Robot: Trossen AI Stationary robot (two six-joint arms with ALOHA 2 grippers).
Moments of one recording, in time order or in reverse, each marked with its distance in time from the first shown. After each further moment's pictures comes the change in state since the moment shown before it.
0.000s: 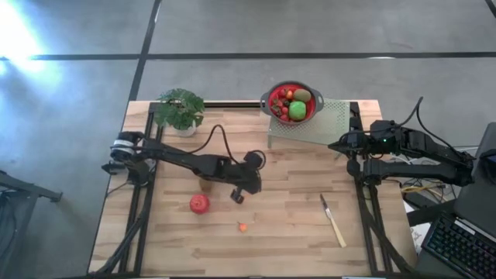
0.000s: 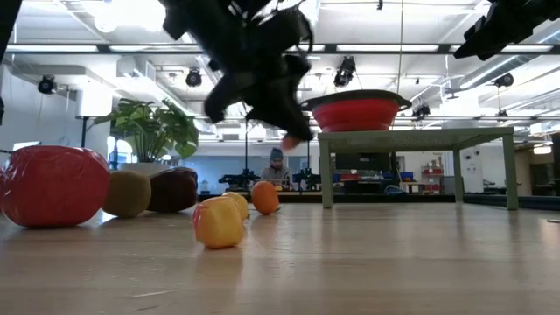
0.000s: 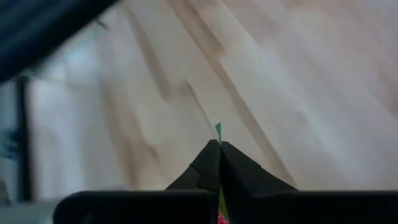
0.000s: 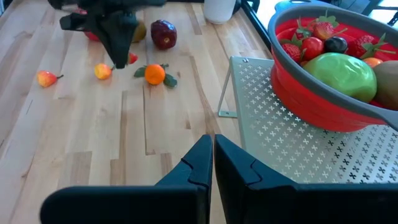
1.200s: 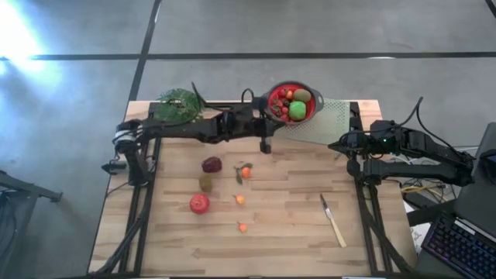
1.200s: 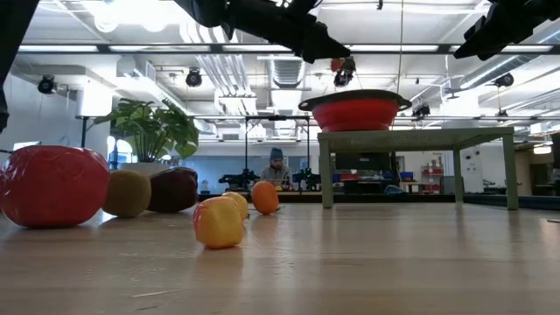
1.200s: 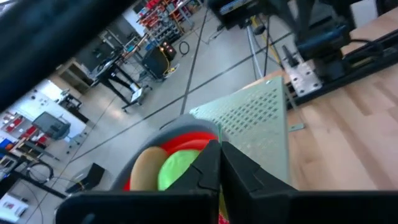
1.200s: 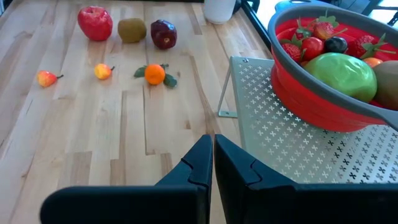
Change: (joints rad) left arm 0.309 -0.001 0.209 0.417 0.088 0.062; right arm 0.000 0.000 0.000 0.000 0.000 0.000
